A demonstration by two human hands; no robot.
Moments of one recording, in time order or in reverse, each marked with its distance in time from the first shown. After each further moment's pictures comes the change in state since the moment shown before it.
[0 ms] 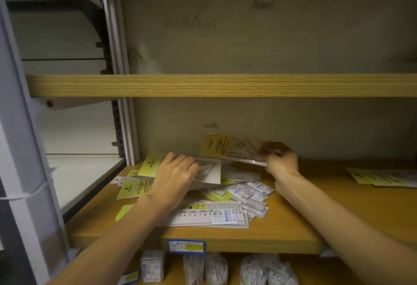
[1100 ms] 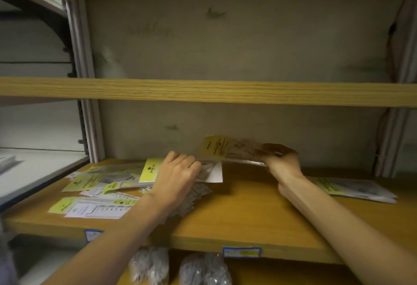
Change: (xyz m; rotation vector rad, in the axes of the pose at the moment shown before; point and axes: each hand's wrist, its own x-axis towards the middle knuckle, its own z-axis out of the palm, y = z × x) left_hand 0.094 0.137 0.007 0.062 -0.112 -0.065; right_hand 0.062 -0.030 -0.141 0.030 -0.177 -0.087
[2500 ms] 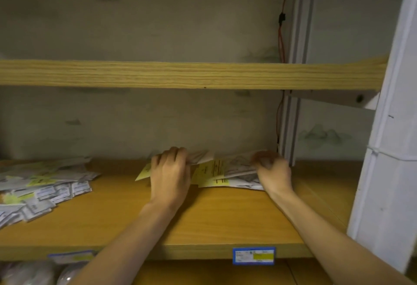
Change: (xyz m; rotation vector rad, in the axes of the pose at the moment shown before) left_hand 0.129 0.242 0.053 -0.231 0.104 -0.458; right_hand 0.085 0.033 -0.250 -0.568 0.146 -0.175
